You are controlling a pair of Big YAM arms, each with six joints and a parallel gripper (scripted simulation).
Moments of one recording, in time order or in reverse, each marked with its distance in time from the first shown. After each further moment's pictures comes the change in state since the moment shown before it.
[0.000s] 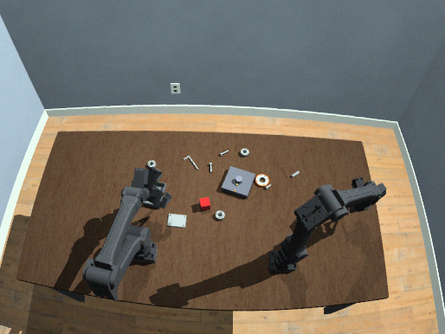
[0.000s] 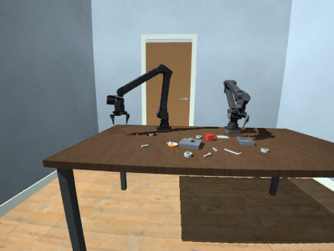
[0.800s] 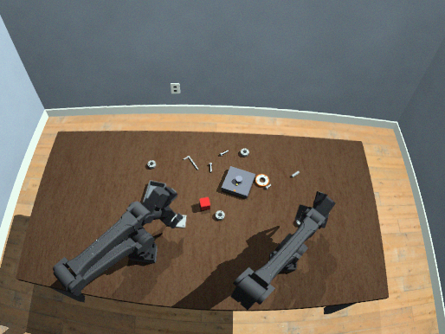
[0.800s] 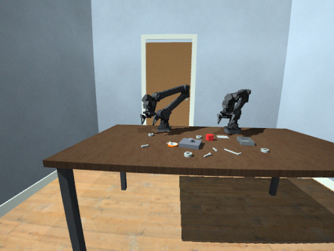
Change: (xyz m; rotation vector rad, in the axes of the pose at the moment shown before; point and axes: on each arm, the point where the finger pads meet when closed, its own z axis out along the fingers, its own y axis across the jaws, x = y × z) left arm 0.038 -0.087 -0.008 0.032 0.011 0.182; right arm -0.009 0.210 0.005 0.205 -0.275 0.474
